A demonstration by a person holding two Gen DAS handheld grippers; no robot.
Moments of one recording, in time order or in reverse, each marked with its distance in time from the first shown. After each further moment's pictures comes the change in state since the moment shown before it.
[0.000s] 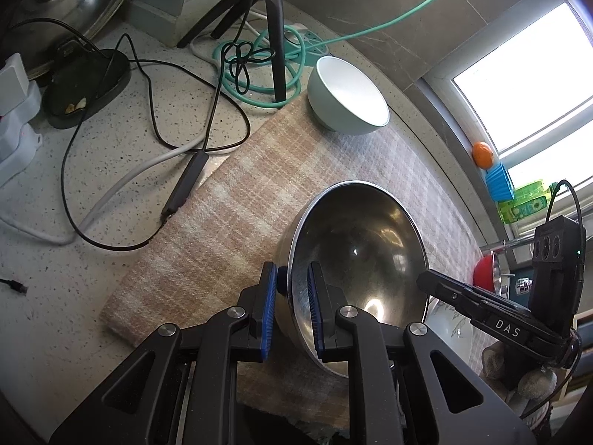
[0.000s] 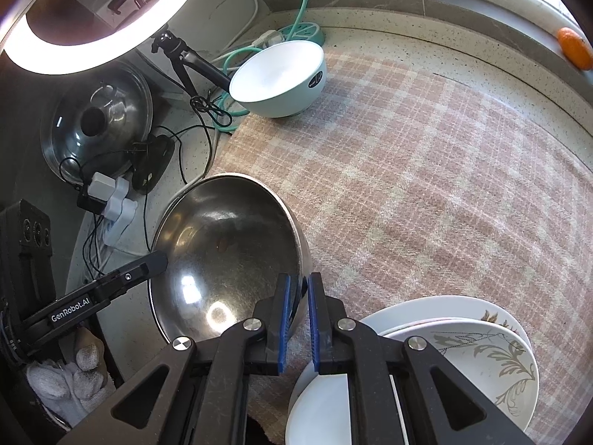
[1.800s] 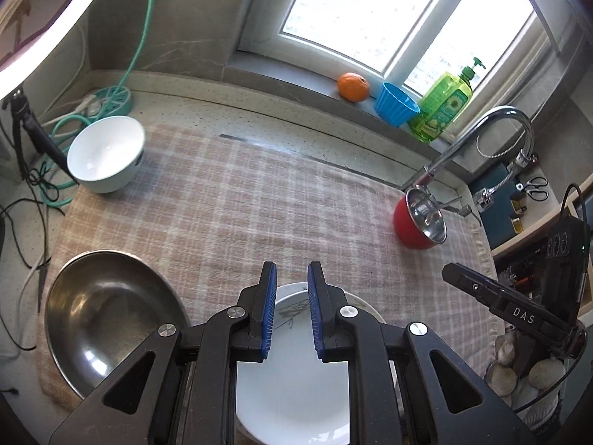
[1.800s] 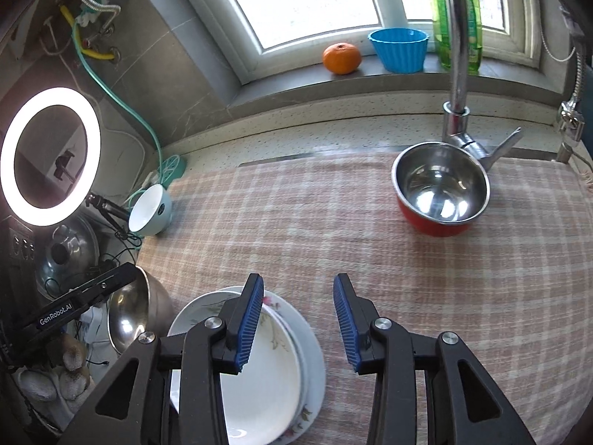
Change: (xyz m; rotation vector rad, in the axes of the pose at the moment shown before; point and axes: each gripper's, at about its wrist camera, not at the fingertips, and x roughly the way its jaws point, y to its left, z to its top) left arm 0.025 -0.215 -0.029 0.495 0.001 -0.104; right arm -0.167 -0.159 -0.105 0.366 -0.386 -0.193
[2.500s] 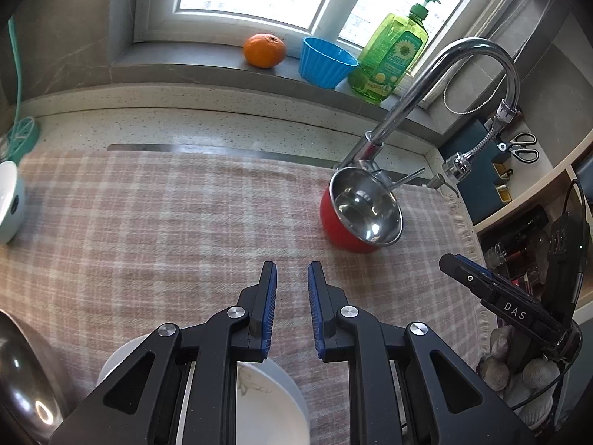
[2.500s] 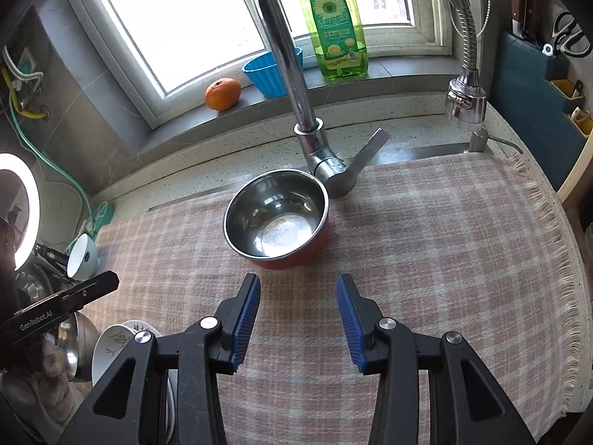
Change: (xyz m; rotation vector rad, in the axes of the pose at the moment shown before) left arm 0.084 -0.114 0.026 0.121 0.093 -0.090; right arm -0.023 -0.132 0.018 0.128 -0.083 -0.151
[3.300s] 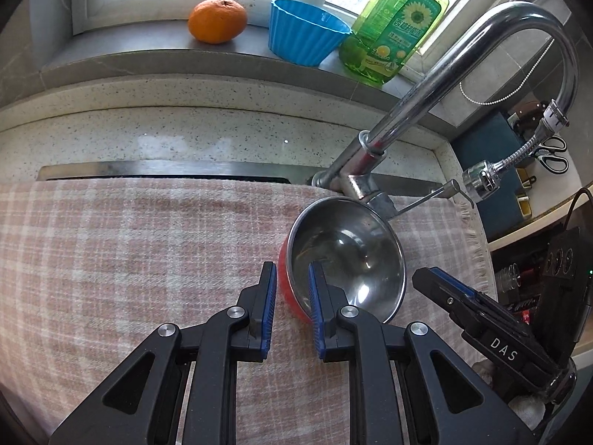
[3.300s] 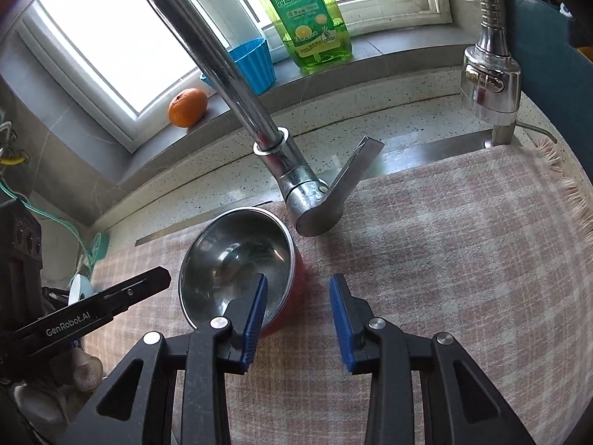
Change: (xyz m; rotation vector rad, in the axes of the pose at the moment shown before) left arm 0.099 -0.036 0.054 0.002 0.099 0.004; right arm 0.067 -0.042 0.046 0.090 0.038 0.068
